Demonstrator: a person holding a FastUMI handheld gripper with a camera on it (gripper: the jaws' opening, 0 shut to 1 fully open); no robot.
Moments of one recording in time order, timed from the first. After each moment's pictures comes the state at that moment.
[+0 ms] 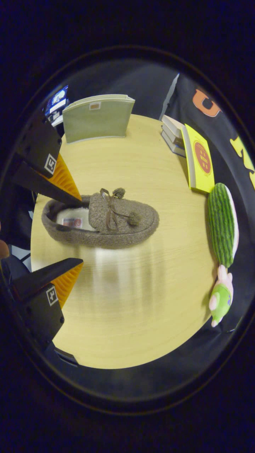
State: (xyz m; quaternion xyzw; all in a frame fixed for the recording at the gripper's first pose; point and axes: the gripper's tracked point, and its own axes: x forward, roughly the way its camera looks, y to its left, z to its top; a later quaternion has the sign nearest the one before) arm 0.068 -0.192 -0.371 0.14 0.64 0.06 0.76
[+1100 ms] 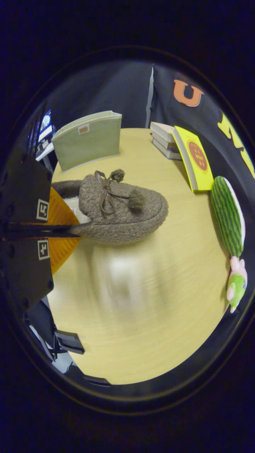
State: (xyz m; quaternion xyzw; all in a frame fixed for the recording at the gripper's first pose) arm 0.043 -0.118 -0.309 0.25 0.64 0.04 0.73
